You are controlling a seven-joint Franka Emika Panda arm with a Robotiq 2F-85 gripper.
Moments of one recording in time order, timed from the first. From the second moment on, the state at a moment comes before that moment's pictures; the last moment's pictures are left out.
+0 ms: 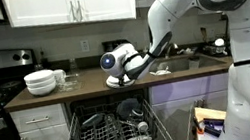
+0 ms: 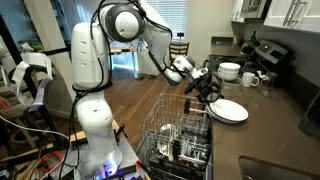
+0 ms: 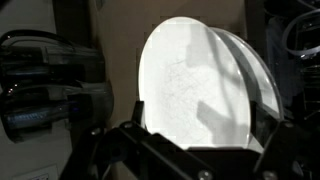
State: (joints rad) arm 0.00 0.20 -0.04 -2.14 -1.30 2.17 0.53
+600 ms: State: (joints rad) arm 0.00 0.19 -0.03 -2.14 -1.30 2.17 0.53
